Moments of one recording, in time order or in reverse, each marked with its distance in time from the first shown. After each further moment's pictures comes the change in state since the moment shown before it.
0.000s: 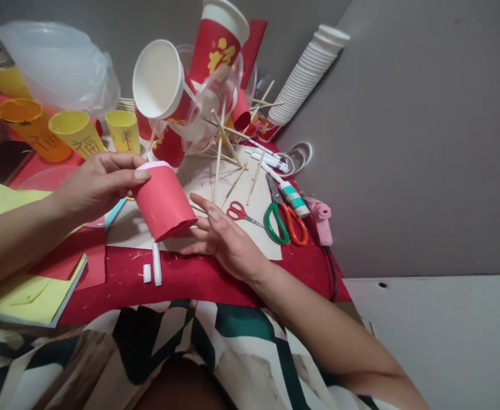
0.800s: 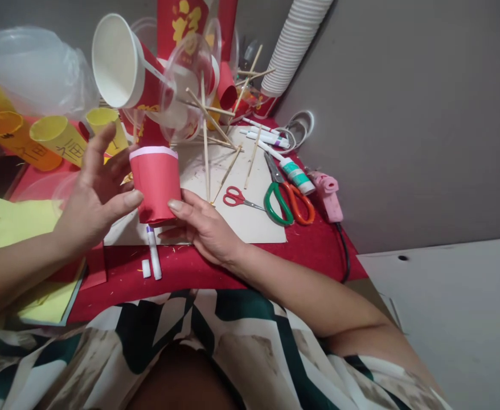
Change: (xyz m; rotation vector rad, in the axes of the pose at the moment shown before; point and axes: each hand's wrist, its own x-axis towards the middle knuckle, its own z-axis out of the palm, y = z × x) left_hand -0.019 -0.013 0.026 0.141 0.076 0.165; right_hand 0.020 0.011 0.021 0.169 0.021 -0.068
